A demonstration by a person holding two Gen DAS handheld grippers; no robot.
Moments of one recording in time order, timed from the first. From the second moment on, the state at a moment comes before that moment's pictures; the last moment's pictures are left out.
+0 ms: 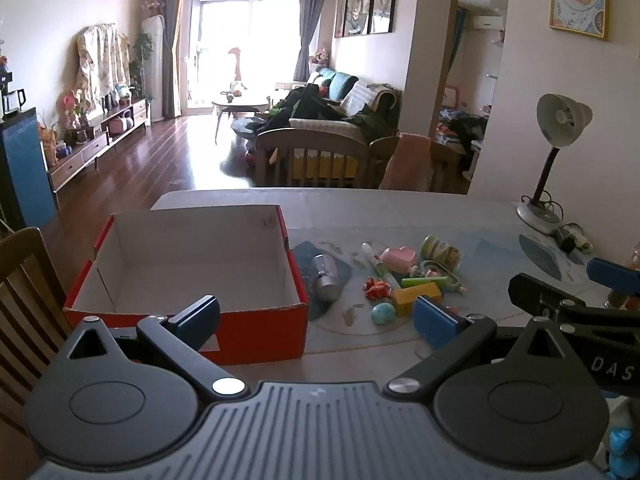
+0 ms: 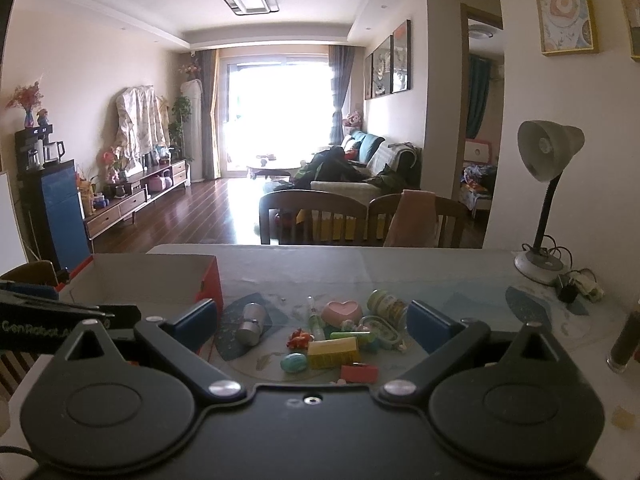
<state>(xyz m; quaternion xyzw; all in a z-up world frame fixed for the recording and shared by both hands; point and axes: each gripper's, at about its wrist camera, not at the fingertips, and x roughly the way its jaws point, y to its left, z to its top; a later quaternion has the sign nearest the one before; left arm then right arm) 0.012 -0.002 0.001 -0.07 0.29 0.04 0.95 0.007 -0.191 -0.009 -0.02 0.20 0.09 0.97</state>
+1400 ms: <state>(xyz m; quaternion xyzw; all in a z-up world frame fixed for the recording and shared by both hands) 0.175 -0.089 -0.099 -0.03 0.39 0.04 0.92 0.143 -0.246 -0.155 -0.11 0.38 0.22 0.89</state>
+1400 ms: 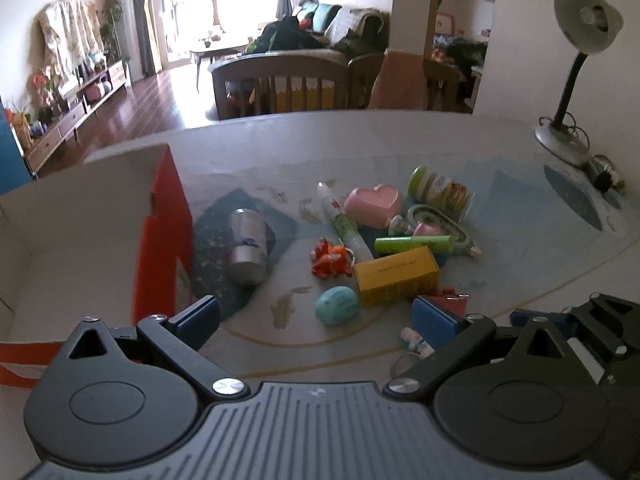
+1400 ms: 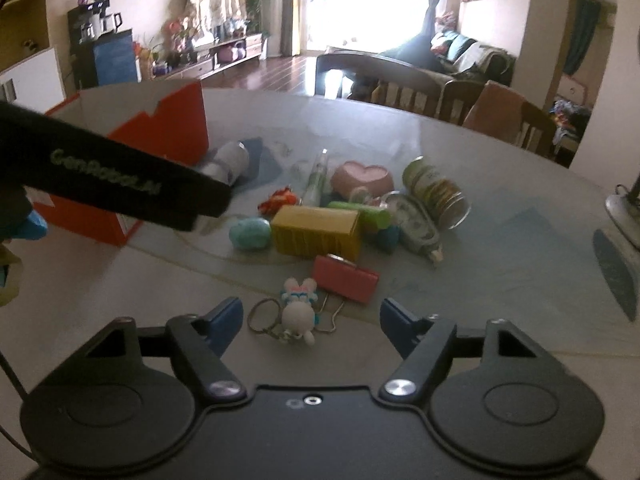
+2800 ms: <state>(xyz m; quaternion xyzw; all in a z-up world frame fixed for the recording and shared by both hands) 0.245 -0.093 -0.167 -0.02 0.46 0.04 0.89 0.178 -0.240 -0.186 -0.12 0.41 0.28 0.86</state>
